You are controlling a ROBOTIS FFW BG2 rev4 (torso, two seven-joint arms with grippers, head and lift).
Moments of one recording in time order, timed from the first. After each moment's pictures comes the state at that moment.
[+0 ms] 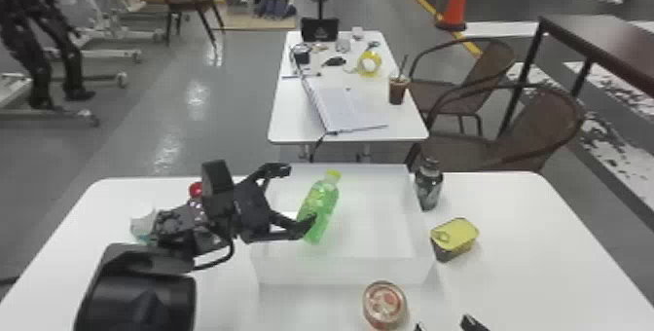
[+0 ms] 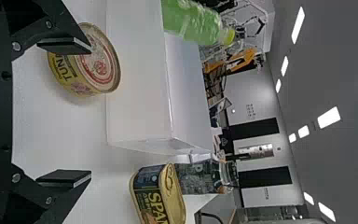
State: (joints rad) left arm -0.30 0.00 0.07 -1.22 -0.21 -0.31 -1.05; right arm 0.39 -0.01 0.01 -1.61 -0.15 -0.13 0.33
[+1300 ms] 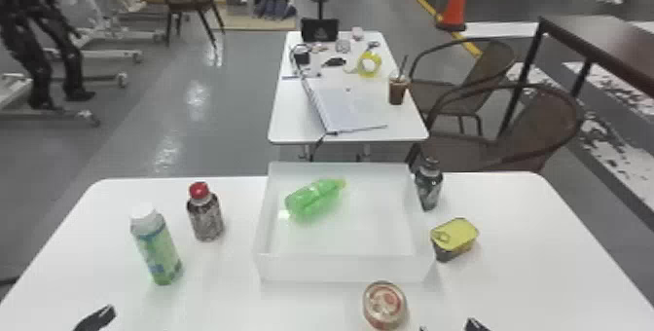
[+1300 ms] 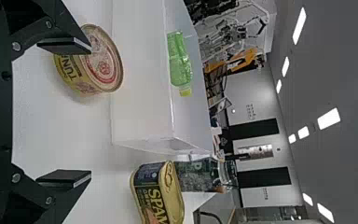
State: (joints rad) left arm 0.42 0.00 0.39 -1.66 0.02 -0.30 -0.67; right arm 0.41 -0.02 0.01 -1.63 -0.14 -0.13 0.33
